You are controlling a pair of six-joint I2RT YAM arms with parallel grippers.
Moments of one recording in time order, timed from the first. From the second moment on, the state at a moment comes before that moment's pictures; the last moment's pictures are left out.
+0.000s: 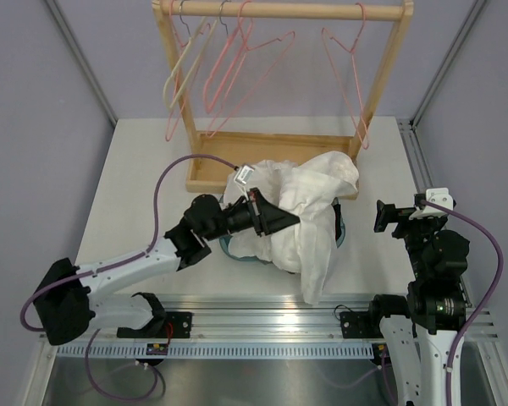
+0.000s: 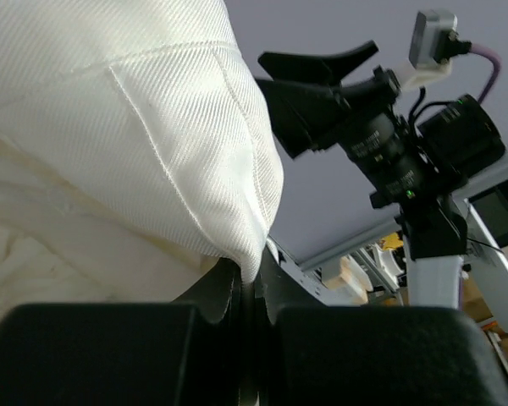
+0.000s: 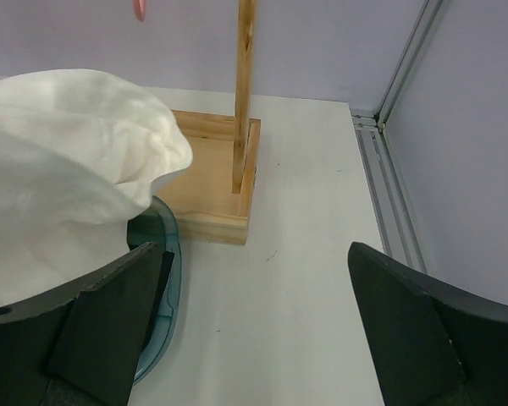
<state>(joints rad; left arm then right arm) -0.92 1.27 0.83 0.55 0.36 -0.89 -0.05 0.34 0.76 -0.45 -0.07 -0.08</state>
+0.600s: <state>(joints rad) -0.78 0.92 0.62 0.23 0.20 -0.93 -0.07 0.34 0.76 -0.45 -0.07 -0.08</state>
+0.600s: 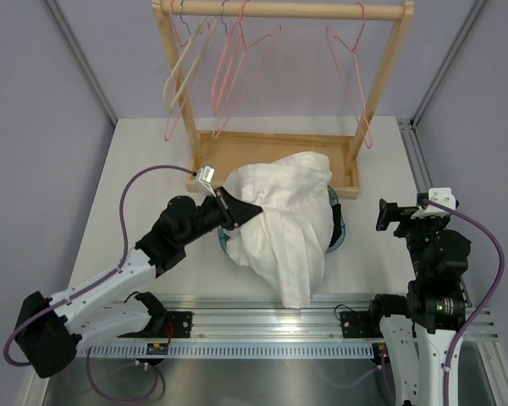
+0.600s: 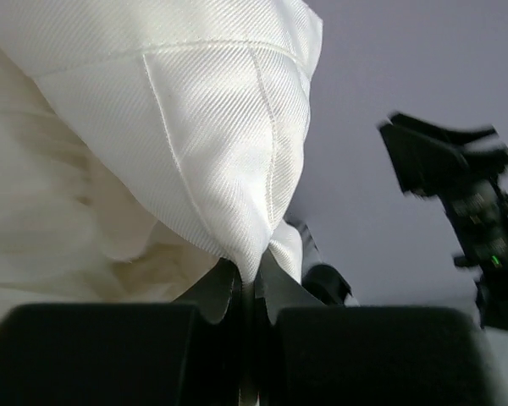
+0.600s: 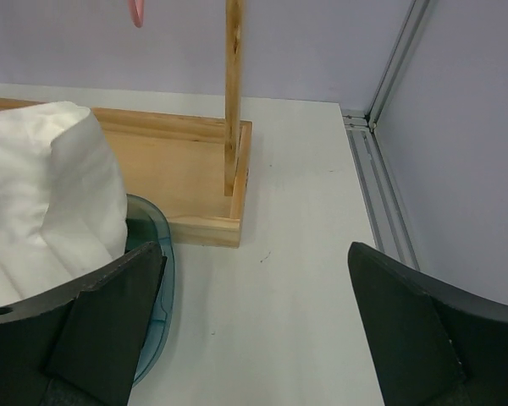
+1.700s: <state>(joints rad) -0.53 1.22 0.63 -0.01 0.11 -0.94 -0.11 0.33 0.76 -0.45 -0.07 -0.08</state>
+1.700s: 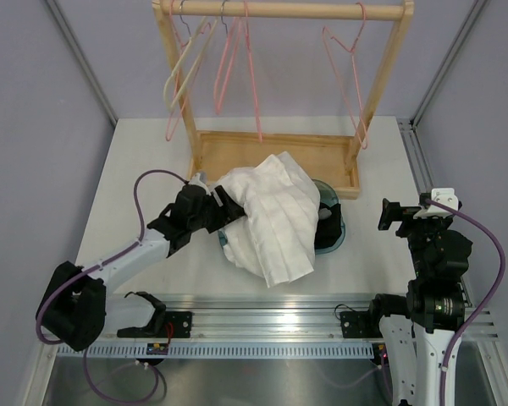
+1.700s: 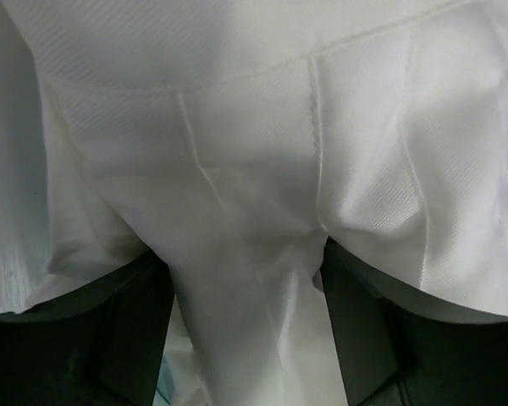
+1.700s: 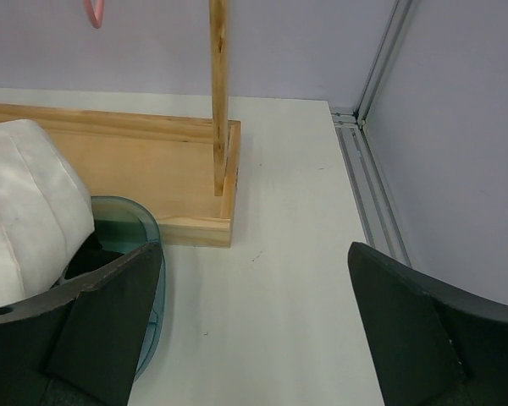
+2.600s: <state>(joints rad) -0.52 0.33 0.66 -0.41 0.04 -0.21 -0.11 0.64 1.01 -0.68 -0.31 -0.05</state>
